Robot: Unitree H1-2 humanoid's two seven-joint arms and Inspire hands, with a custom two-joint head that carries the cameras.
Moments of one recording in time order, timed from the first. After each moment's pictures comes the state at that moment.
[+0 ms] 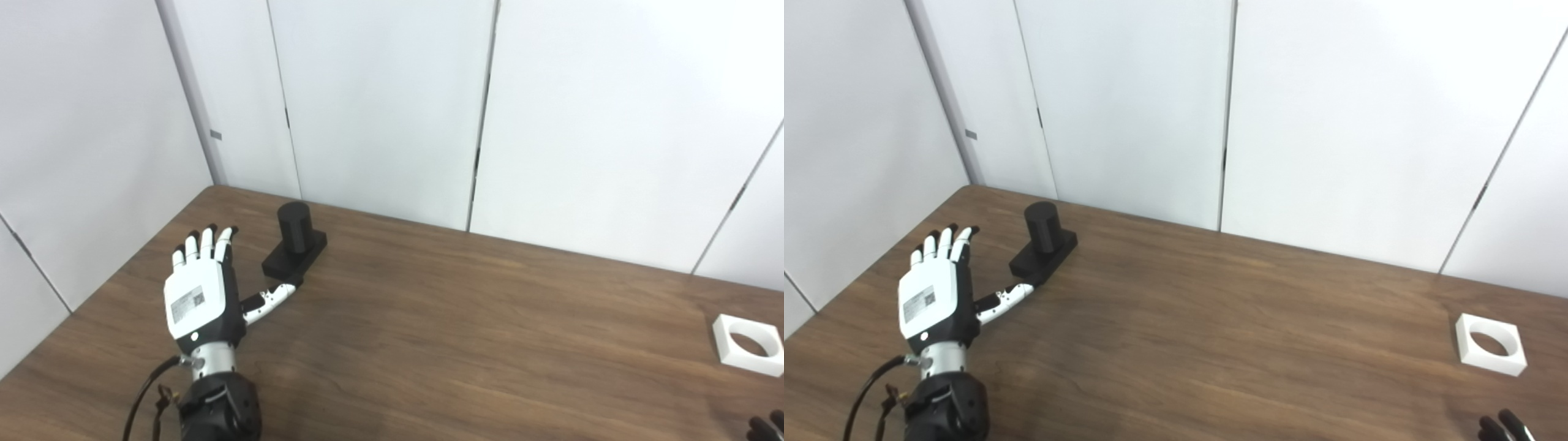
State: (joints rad) left arm -0.06 0.22 0.13 -0.17 1.02 0.47 0.20; right arm 0.28 -0.18 -0.19 -0.21 0.28 -0.07 0.13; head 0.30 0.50
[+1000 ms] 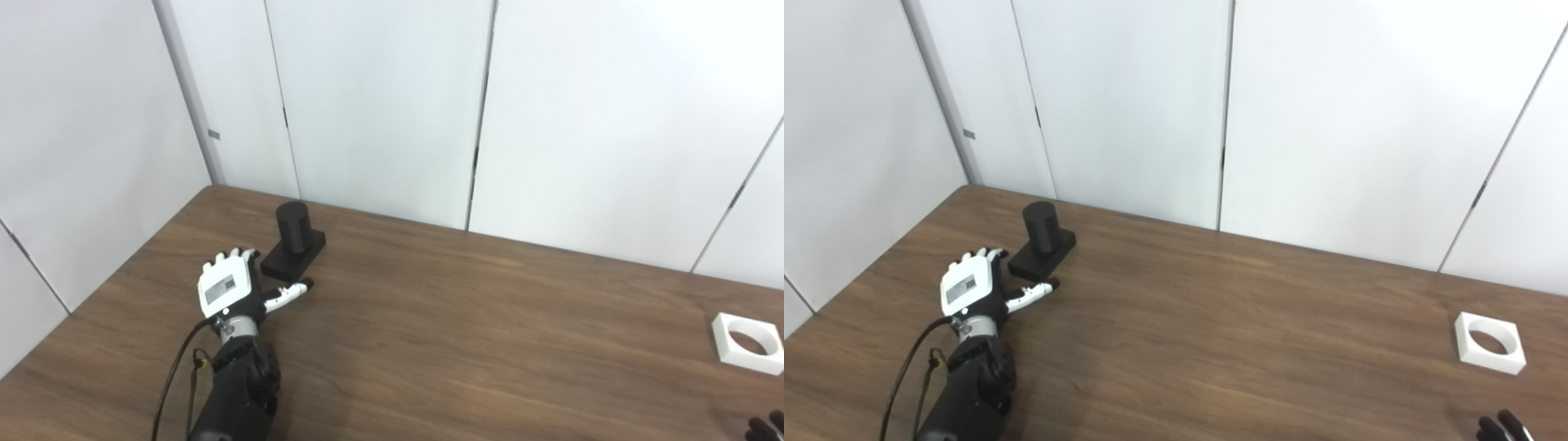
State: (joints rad) left arm -0.28 0.26 0.12 0.34 0.93 0.47 0.24; right arm 0.29 -0.18 -0.19 -0.21 0.28 -0.07 0.13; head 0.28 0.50
